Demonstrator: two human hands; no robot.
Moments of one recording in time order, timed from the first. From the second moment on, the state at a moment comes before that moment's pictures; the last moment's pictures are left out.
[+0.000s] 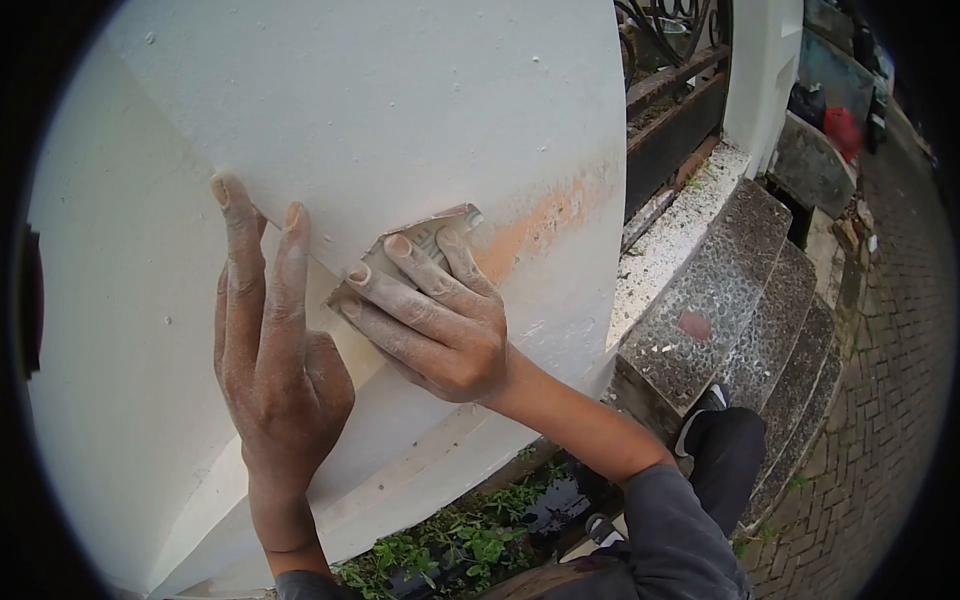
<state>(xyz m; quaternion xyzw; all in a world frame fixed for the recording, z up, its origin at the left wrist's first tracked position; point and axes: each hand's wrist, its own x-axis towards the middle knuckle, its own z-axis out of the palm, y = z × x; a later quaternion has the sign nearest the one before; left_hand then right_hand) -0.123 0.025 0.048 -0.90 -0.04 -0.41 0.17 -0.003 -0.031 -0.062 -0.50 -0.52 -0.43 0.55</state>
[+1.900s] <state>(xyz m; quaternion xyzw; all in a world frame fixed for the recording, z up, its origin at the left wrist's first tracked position) -0.124 0.029 0.048 -0.90 0.00 -0.41 0.15 -0.015 -0.031 -0.101 -0.52 -0.48 -0.38 0.59</state>
